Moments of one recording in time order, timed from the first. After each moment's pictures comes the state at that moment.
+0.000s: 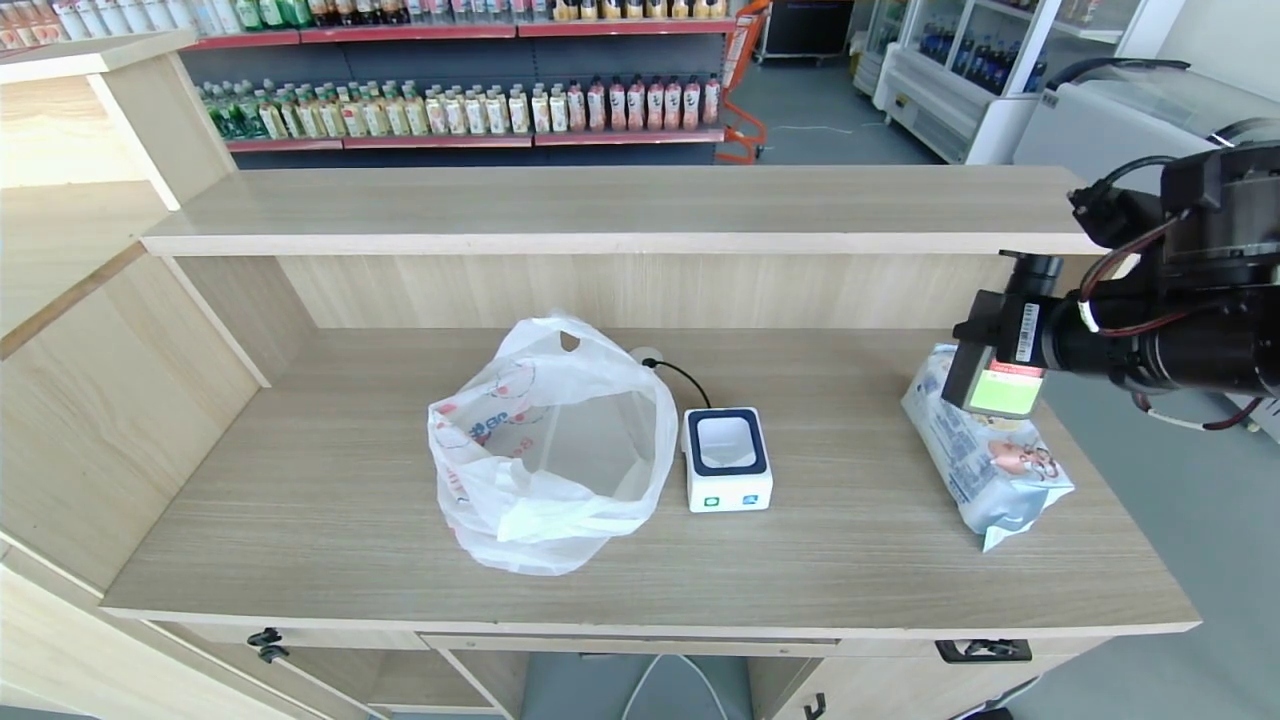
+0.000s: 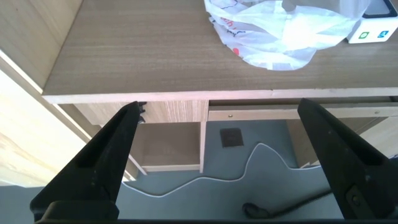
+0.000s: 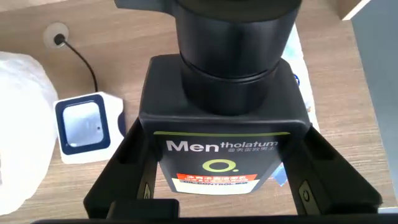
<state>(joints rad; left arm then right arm) -0.08 0.09 0.00 0.00 0.00 0.00 0.20 1.59 -1.14 -0.04 -0.18 0.18</state>
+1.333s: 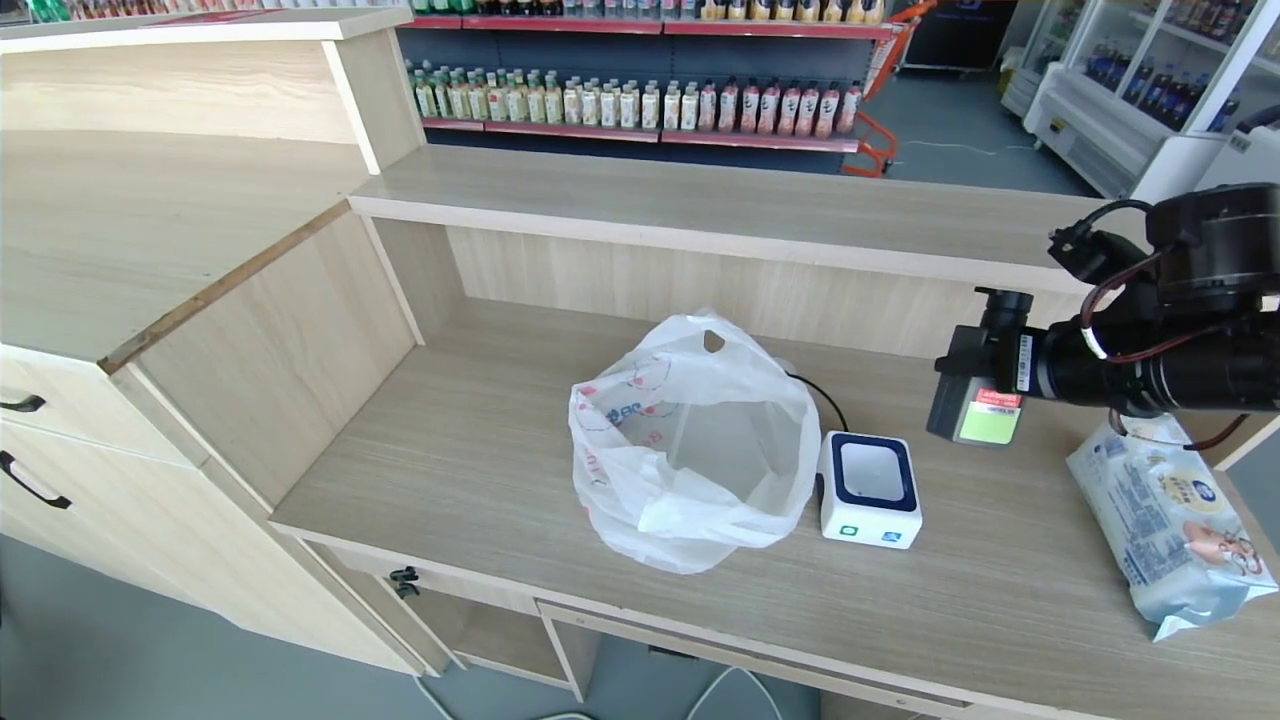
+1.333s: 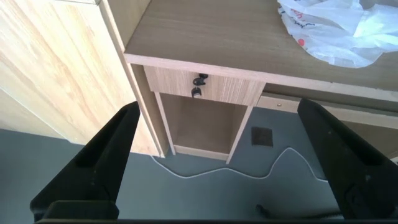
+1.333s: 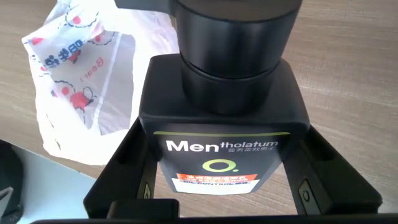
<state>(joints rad) -0.08 0.09 0.00 0.00 0.00 0.00 0.10 1.64 -1.11 -0.03 0.13 0.15</state>
